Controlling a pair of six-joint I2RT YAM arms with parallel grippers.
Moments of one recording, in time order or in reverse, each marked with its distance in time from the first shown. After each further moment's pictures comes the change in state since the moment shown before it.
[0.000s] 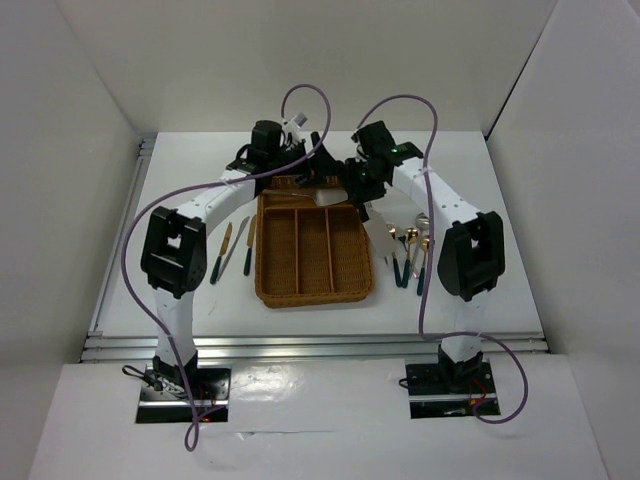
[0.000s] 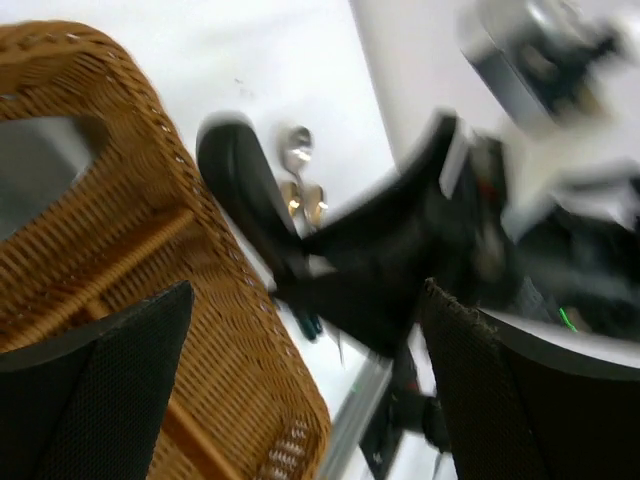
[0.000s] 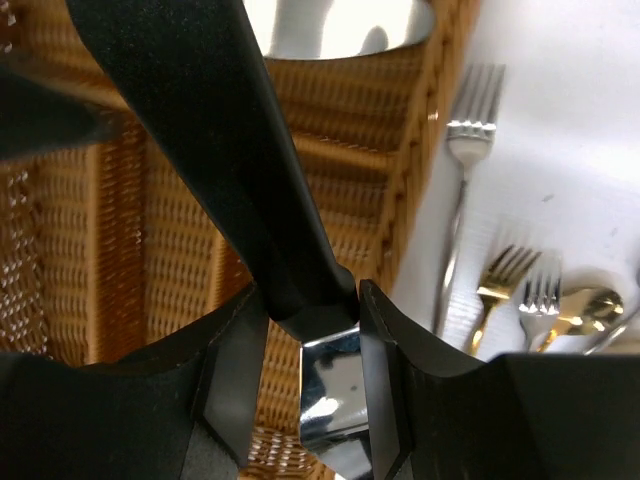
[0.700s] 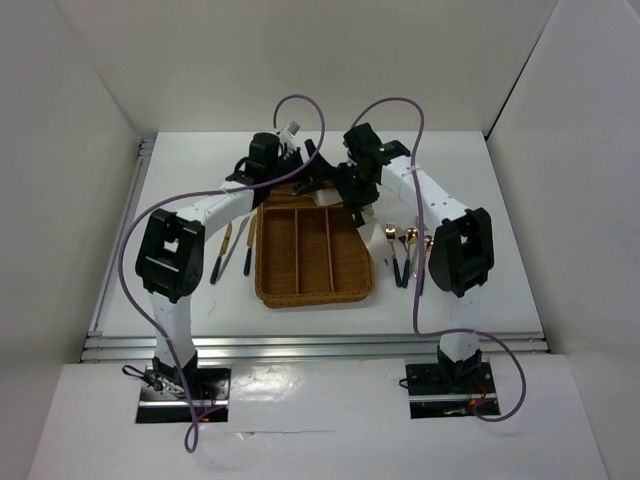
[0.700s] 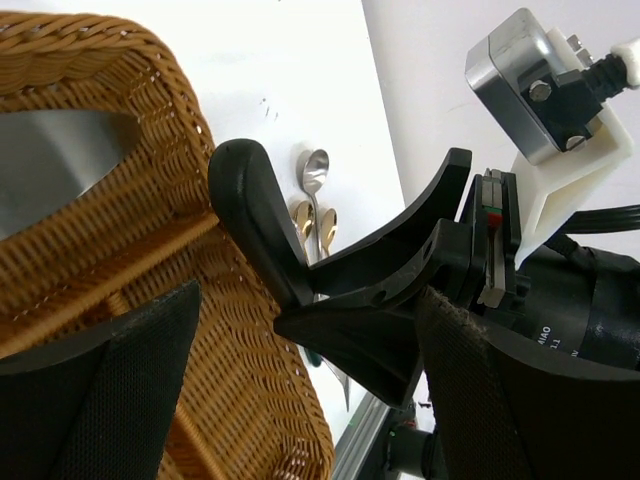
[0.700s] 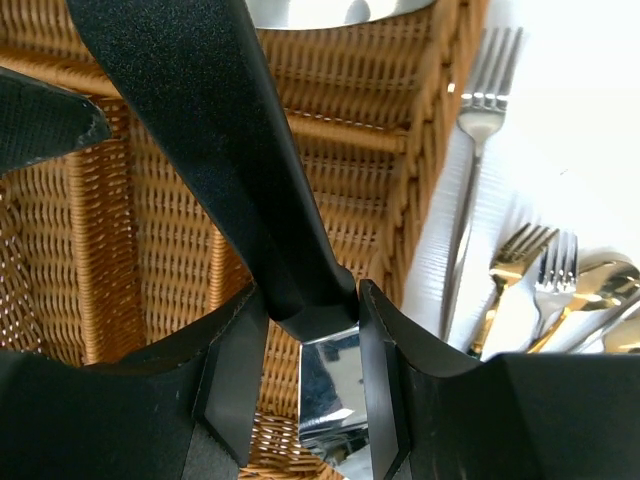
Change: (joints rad) left arm -0.010 -0.035 -0.153 0.158 -0.125 -0.085; right arm 0.055 0.064 0.086 -0.100 0.053 0.042
